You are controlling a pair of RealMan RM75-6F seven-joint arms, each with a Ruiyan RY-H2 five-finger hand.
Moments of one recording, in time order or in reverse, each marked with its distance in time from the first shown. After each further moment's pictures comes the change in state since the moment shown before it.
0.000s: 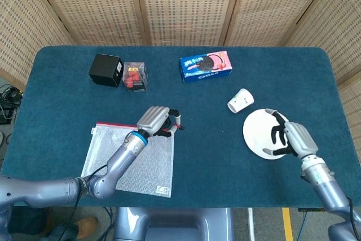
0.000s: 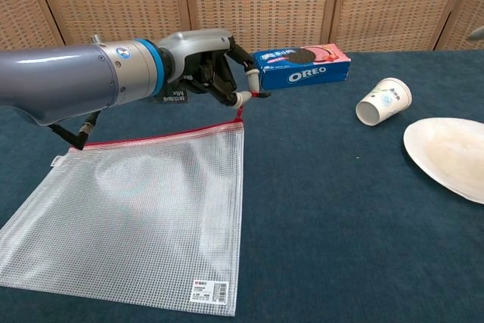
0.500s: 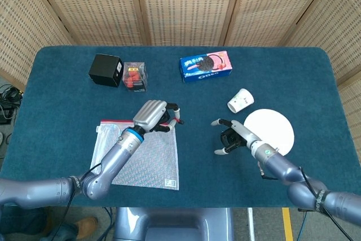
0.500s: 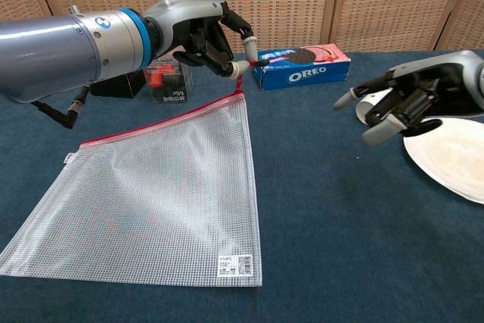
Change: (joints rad) left arm 0.023 0.062 -0.008 -0.059 0.091 0.043 -0.074; right arm 0.361 -0.136 0.054 0.026 0.444 -0.491 0.110
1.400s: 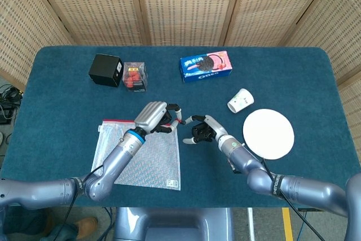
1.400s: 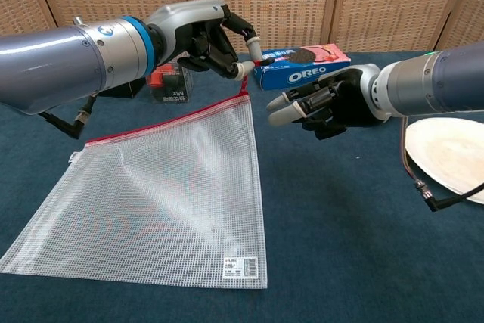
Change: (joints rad) left arm 0.000 -0.040 0.011 0.039 0.035 0.019 -0.118; right arm 0.207 -0.240 0.005 0.083 0.430 0.150 -0.047
